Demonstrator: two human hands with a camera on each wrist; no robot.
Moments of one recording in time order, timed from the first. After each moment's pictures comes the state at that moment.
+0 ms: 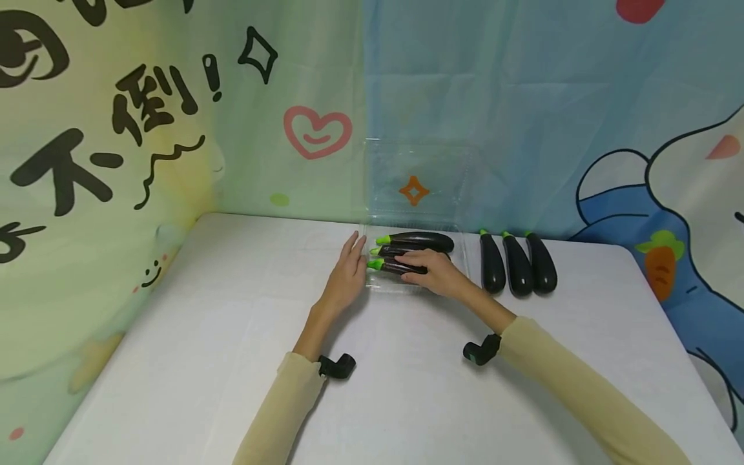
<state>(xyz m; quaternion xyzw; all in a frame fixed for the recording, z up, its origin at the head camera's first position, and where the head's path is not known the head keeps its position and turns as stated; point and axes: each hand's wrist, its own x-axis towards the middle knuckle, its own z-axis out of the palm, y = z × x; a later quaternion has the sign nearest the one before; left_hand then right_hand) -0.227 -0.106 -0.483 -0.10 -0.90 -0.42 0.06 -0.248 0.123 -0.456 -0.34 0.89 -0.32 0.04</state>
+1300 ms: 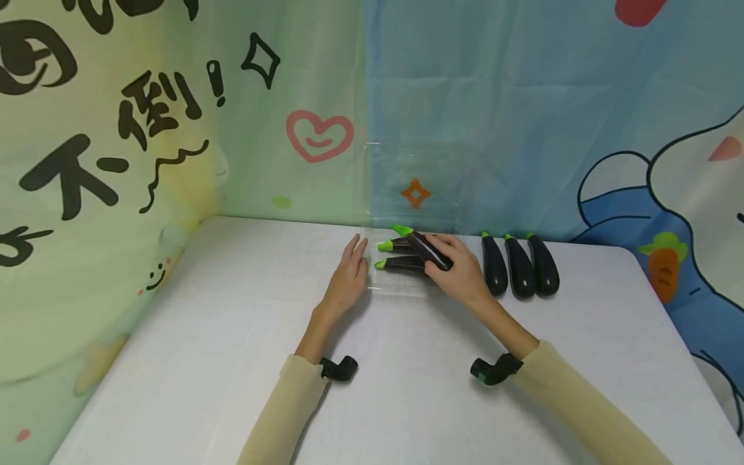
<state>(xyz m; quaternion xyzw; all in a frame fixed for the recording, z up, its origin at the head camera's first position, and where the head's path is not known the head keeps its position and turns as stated) -0.224 -0.107 -0.479 -0.09 -0.90 -0.42 0.05 -0.208 0.128 -0.423 -0.15 0.89 -0.42 -0.09</state>
